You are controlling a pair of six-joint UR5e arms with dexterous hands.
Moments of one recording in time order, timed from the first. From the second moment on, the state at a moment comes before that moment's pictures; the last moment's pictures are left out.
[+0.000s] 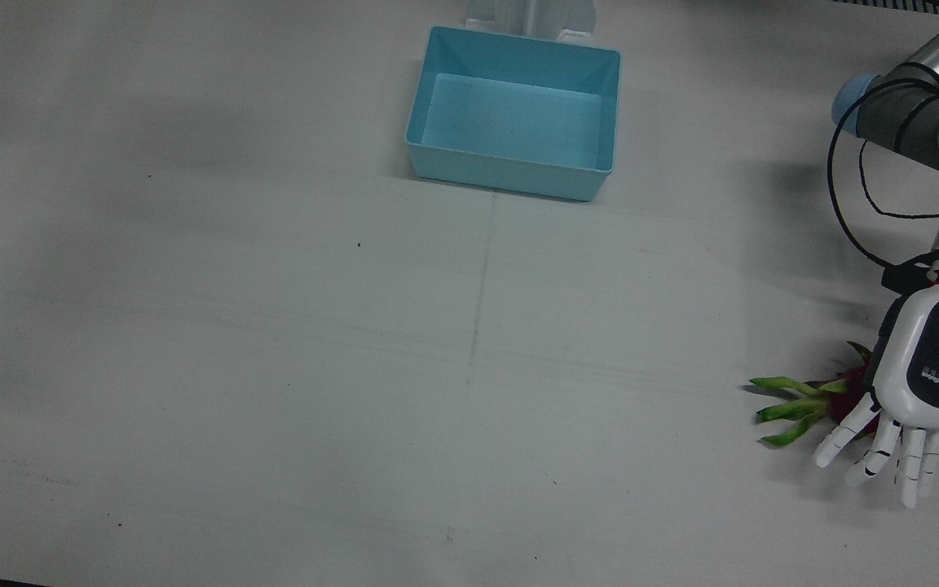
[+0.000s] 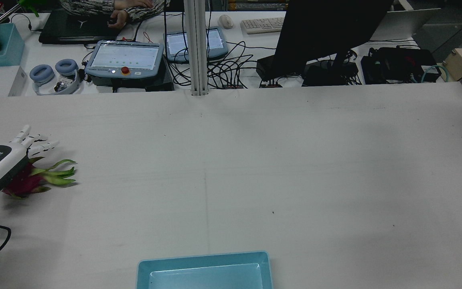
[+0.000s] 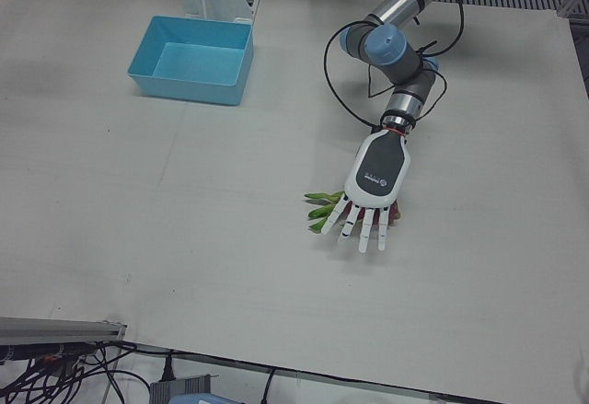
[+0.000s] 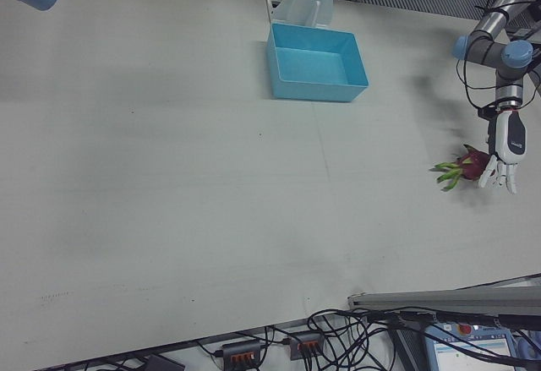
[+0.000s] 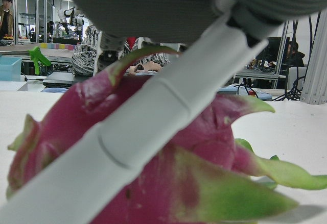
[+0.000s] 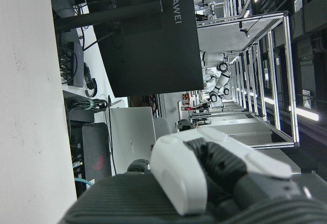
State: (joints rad) left arm -0.76 -1.64 -1.73 0.20 1.13 1.52; right arm 1.50 -1.65 1.62 -3.27 -1.57 0.14
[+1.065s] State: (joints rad) left arm -0.74 -1.66 -1.70 0.22 1.12 1.53; right arm 1.50 -1.65 1.62 -3.27 -1.57 0.14
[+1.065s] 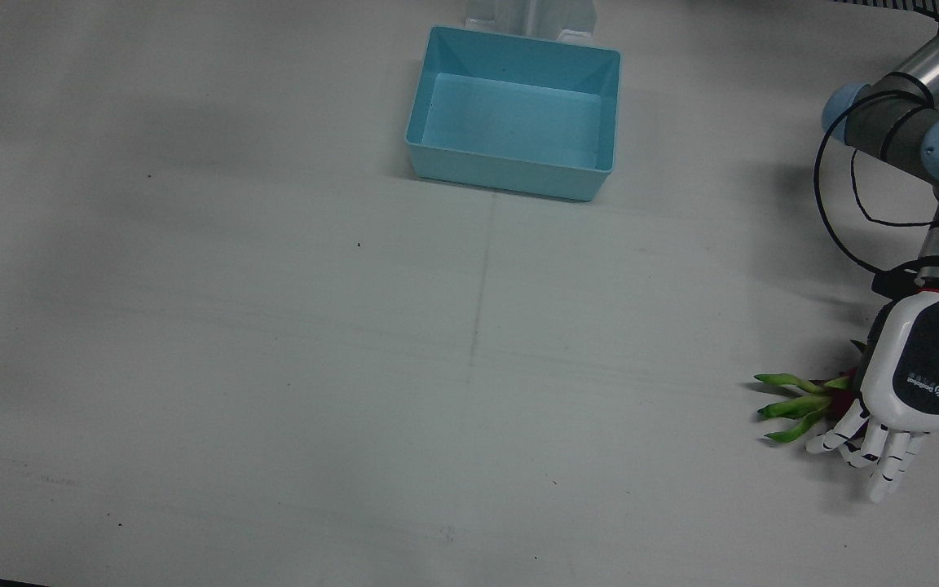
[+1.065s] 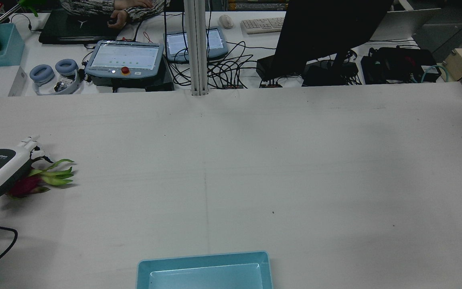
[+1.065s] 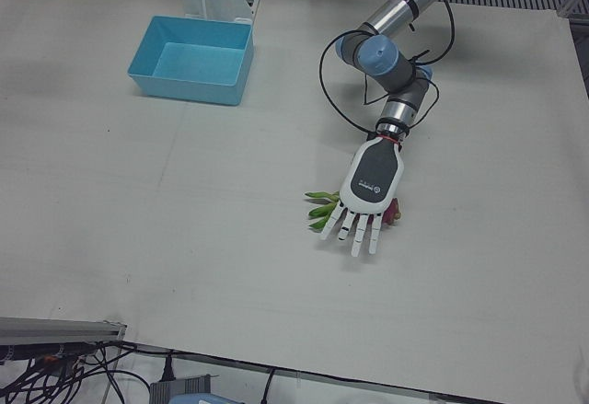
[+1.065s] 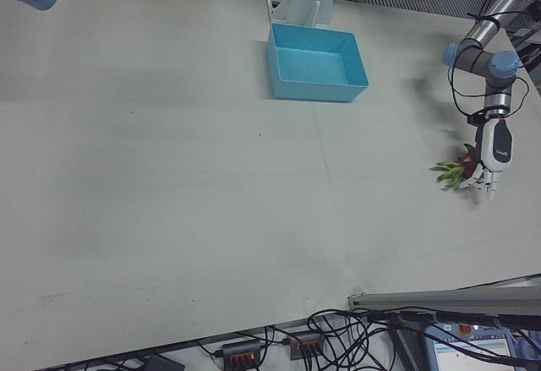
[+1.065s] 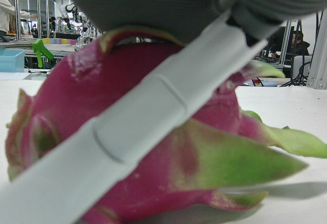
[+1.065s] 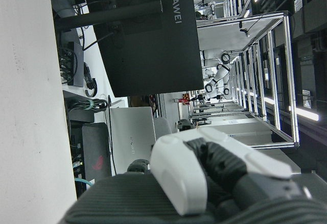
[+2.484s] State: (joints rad) left arm -0.71 -1.66 -1.71 0.22 1.11 1.53; right arm 1.50 -1.65 1.62 -3.27 -1.57 0.14
